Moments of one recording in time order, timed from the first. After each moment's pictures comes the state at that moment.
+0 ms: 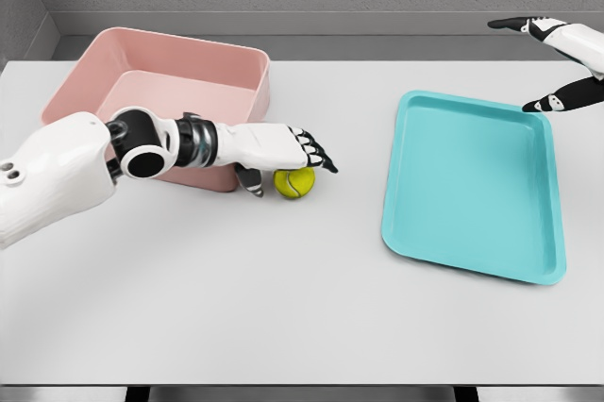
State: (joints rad) left arm -1.02 0.53 -1.26 -1.38 -0.36 -0.35 -0.41; right arm -0.58 -0.82 0.28 -1.24 -0.02 -0.61 0.59
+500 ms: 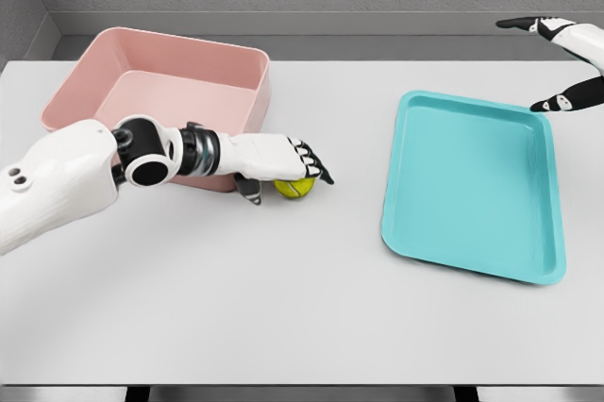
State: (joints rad) left arm -1.02 0.53 -1.30 -1.38 -0.38 -0.35 -0.41; right arm -0.58 -0.83 0.28 -1.23 -0.02 -0.61 0.59
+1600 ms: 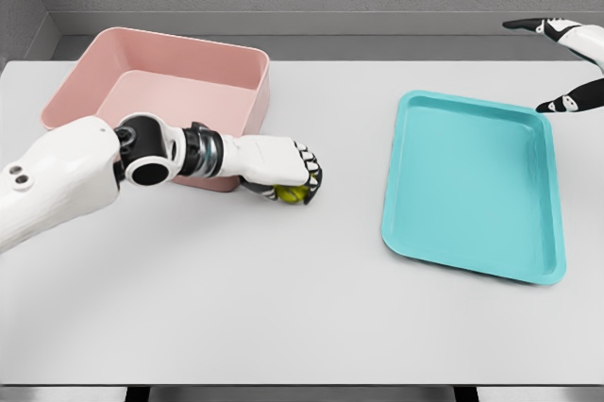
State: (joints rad) left arm -1.04 0.53 -1.30 -1.39 -0.44 -0.41 -0.41; right arm -0.58 -0.84 0.27 -1.21 -0.02 -0.61 0.59
